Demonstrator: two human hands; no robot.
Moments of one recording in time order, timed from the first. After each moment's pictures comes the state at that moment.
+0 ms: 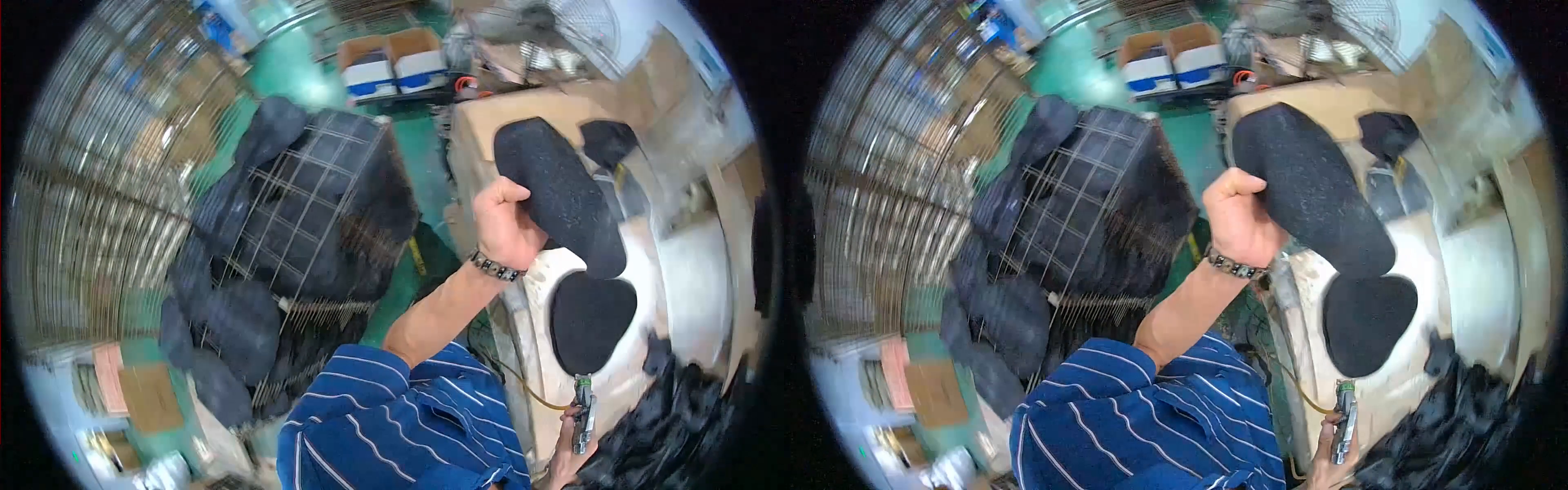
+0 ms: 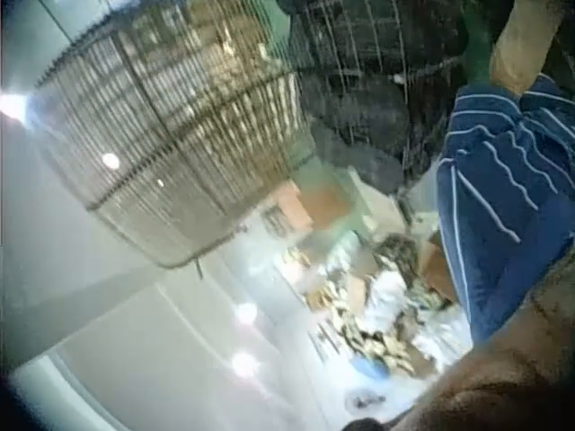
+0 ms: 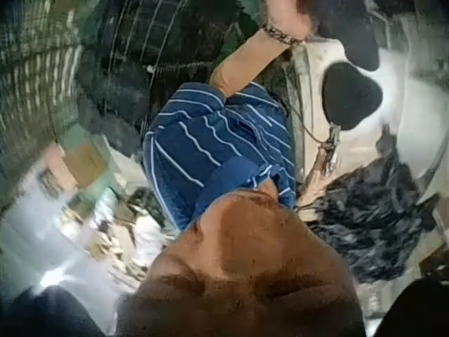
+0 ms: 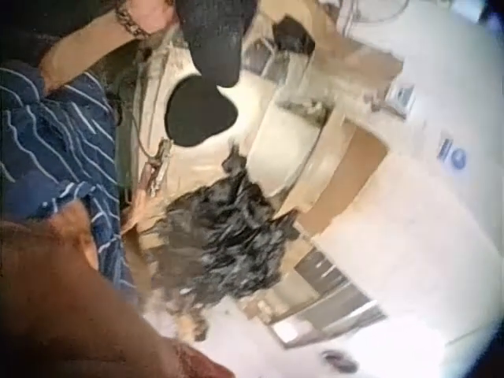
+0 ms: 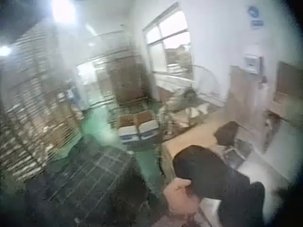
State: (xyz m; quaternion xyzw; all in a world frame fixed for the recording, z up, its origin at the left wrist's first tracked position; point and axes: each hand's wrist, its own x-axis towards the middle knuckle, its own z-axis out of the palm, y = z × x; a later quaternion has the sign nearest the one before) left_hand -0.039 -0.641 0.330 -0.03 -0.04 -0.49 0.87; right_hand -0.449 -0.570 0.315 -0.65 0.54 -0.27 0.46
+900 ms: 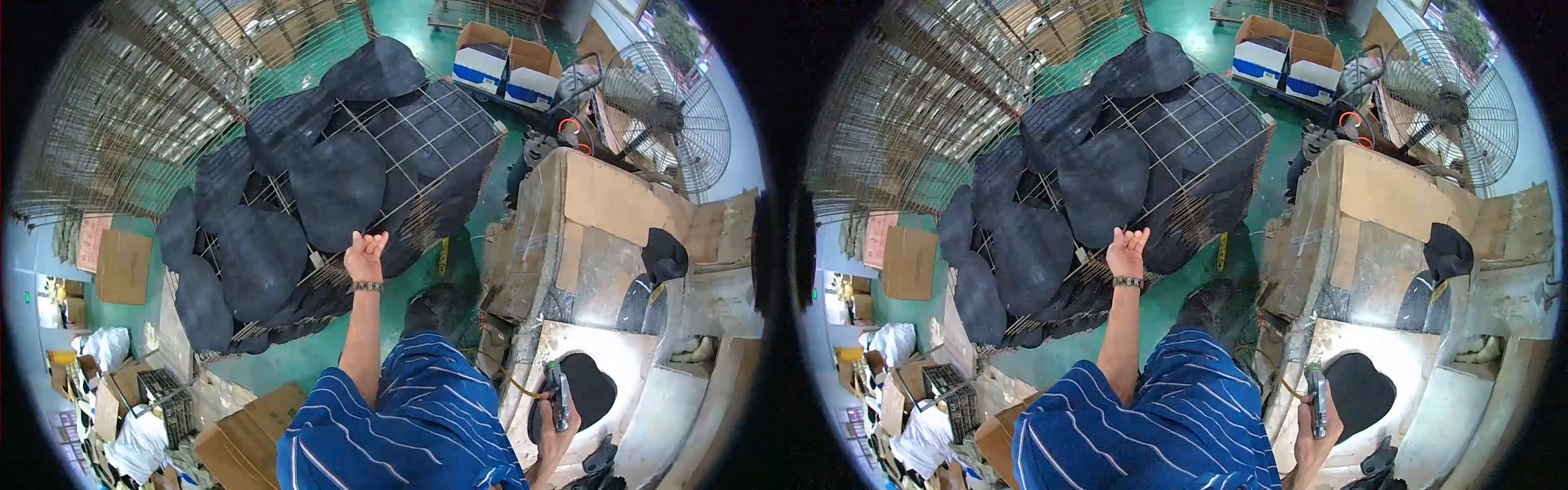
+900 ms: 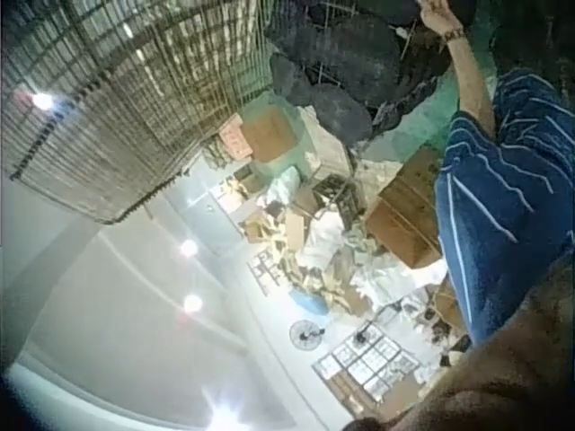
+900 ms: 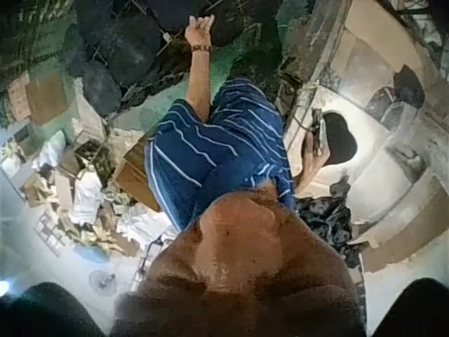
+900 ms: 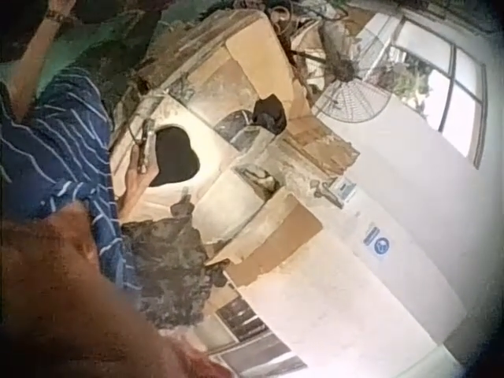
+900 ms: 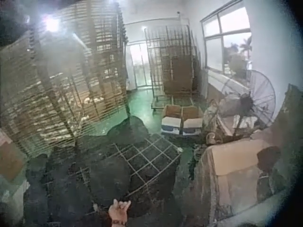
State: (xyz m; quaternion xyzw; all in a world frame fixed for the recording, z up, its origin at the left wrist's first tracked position) left_hand 0.084 -0.315 0.056 0.27 0.18 0.08 0.94; right_hand -0.277 -0.641 0.317 -0.75 0.40 -0.06 0.52
